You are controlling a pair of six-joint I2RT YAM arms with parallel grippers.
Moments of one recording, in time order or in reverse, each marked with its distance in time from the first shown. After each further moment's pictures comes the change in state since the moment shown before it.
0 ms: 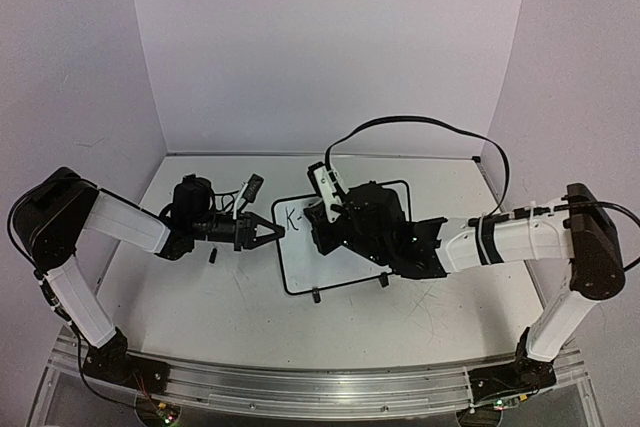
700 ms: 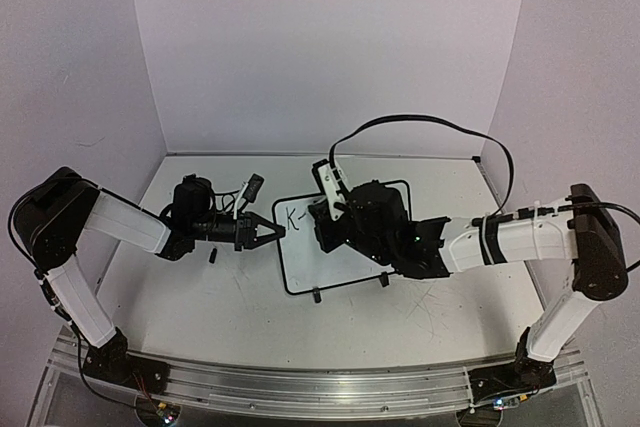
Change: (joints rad) left arm 0.000 0.004 0.000 0.014 0.001 -0.002; right arm 0.000 -0.018 -0.007 -0.006 0.047 0.000
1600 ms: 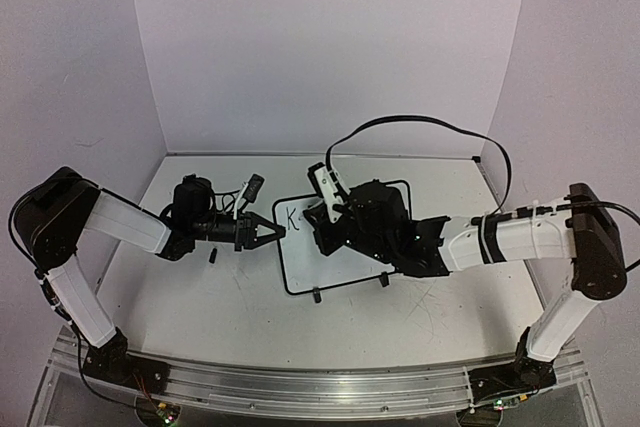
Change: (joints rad) left arm 0.000 0.002 0.000 0.009 0.008 0.000; right arm -0.008 0.005 -0.003 -0.001 -0.110 -0.003
